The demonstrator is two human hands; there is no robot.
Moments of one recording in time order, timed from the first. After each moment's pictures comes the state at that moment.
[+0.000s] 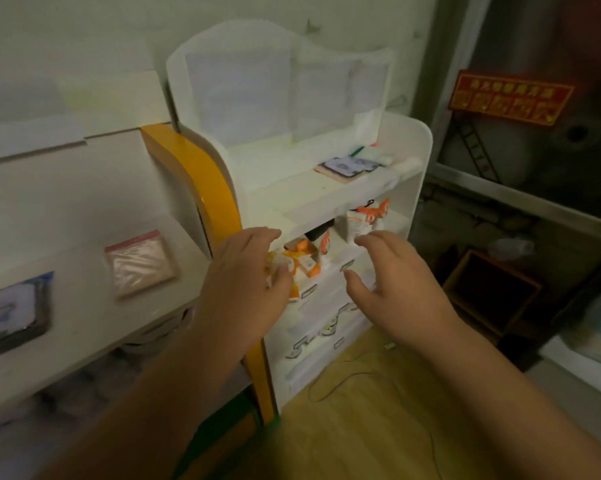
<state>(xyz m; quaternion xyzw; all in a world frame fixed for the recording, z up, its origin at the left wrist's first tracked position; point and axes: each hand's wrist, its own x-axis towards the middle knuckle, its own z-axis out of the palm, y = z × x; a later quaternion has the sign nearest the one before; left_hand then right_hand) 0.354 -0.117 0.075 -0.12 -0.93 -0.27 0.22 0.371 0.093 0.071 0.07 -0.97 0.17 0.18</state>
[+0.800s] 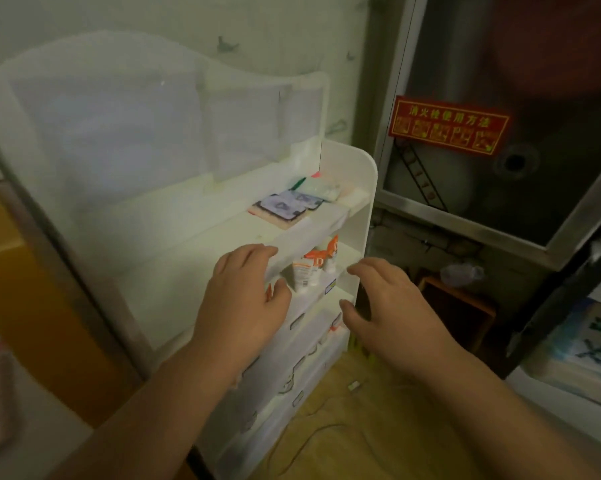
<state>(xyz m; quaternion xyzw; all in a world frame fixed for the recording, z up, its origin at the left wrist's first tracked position) 0.155 0.005 0.066 -0.19 -0.92 -0.30 0.18 0.224 0.209 0.068 0.00 -0.98 0.14 0.14</state>
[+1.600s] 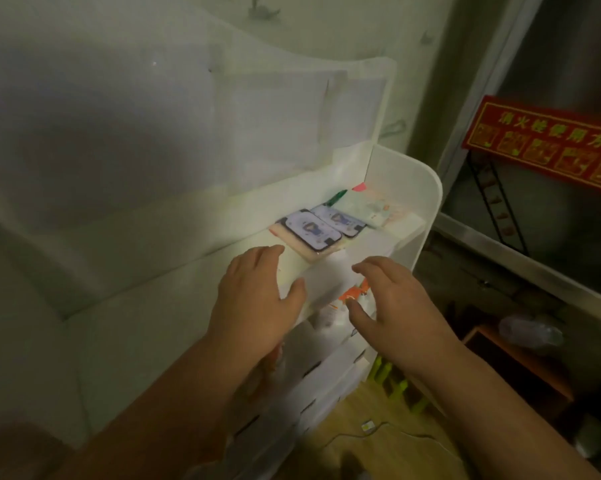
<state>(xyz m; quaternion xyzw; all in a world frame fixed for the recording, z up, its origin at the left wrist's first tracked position) -0.024 0.046 0.032 -0.08 -0.95 -0.28 0.13 0.019 0.248 0.047 0.07 -0.98 0.13 0.10</state>
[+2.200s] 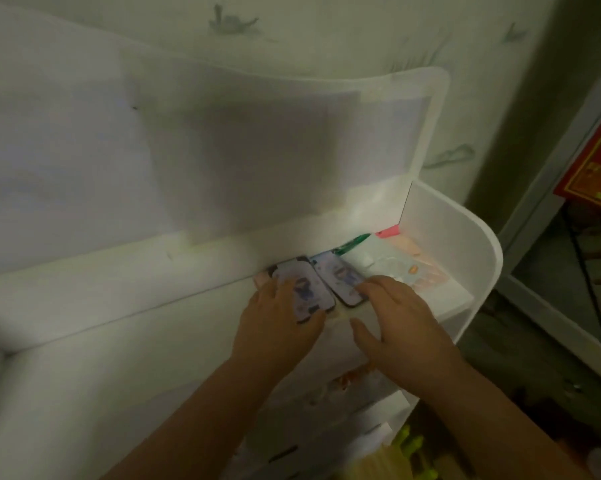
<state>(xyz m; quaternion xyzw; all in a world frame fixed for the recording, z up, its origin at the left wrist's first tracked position) -0.182 0.170 -0.011 0.07 -0.97 -0.23 0.08 -0.180 0.364 0.032 0.19 -0.97 0.16 0.04</state>
